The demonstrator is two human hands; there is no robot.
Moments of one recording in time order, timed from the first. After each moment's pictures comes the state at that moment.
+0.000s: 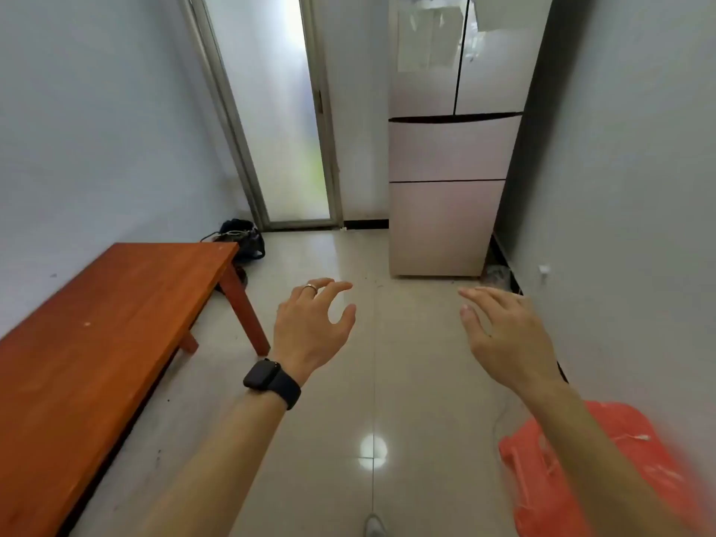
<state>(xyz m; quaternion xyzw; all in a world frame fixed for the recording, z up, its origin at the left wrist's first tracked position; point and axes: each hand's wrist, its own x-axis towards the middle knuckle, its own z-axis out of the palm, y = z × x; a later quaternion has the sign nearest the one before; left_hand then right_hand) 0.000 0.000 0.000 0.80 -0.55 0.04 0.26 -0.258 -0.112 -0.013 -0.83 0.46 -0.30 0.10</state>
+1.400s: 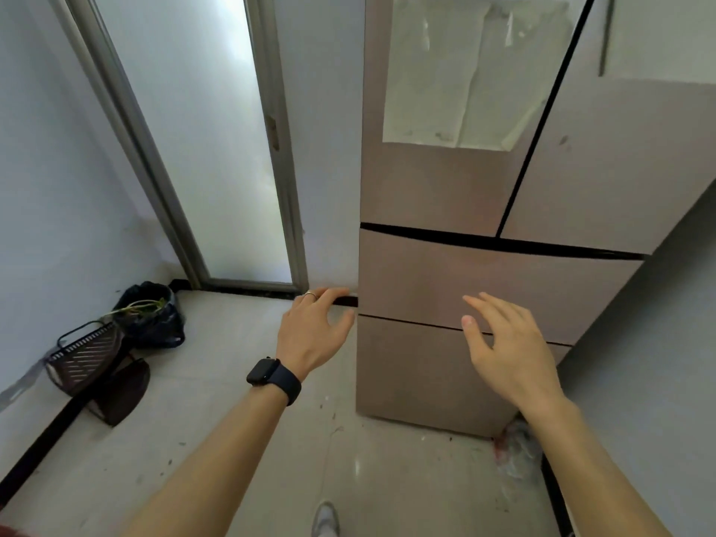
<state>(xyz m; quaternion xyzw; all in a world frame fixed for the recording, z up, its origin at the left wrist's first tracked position) 0.332 -0.934 -0.045 0.82 -0.49 -0.06 0.30 0.062 -1.044 -0.016 -0.85 0.46 -0.23 0.12</state>
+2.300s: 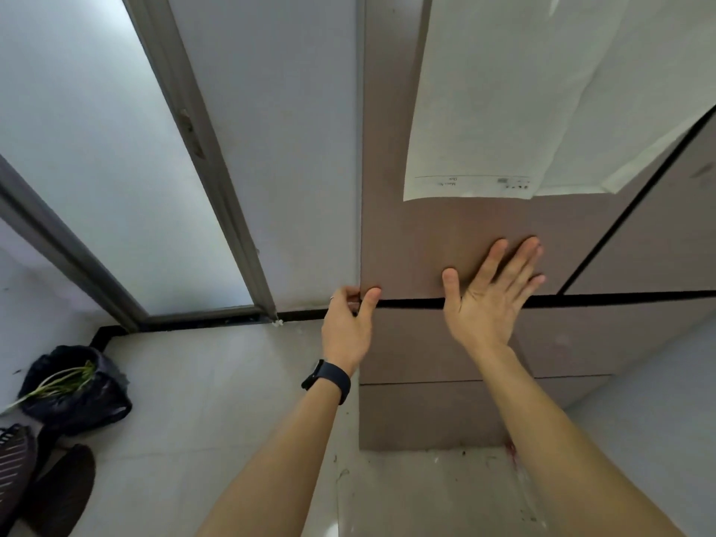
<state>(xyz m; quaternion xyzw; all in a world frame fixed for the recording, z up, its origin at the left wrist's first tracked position) 0.460 -1.211 -0.086 0.72 -0.36 -0.29 0.52 0.283 -1.299 -0.077 -0.72 0.58 -0.37 -0.07</state>
